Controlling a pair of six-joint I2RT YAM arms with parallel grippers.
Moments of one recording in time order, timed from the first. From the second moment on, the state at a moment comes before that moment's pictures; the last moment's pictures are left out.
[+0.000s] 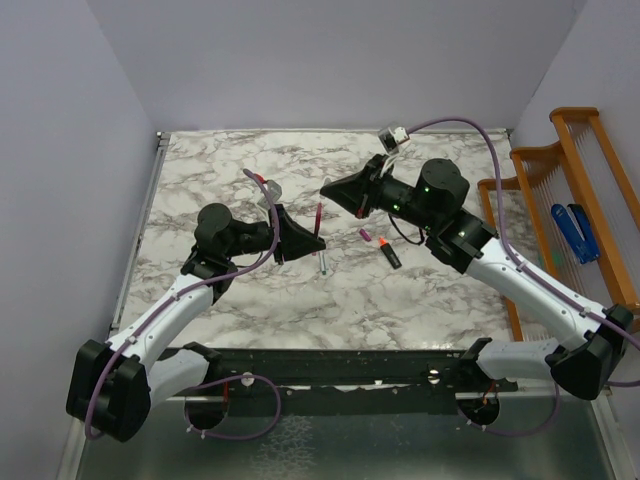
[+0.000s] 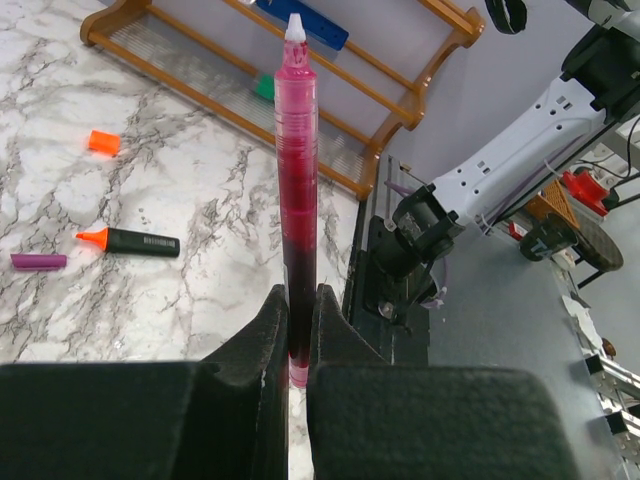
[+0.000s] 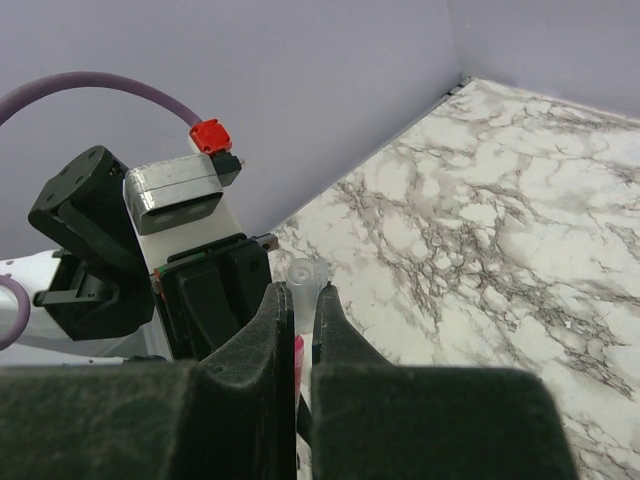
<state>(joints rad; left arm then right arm) -0.42 1.06 0.64 0.52 0.98 -0.56 0.75 1.24 1.20 0.08 -0.29 0.39</state>
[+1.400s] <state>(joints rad) -0.42 1.08 0.66 0.51 0.98 -0.56 0.78 1.24 1.21 0.01 -0.31 0.30</state>
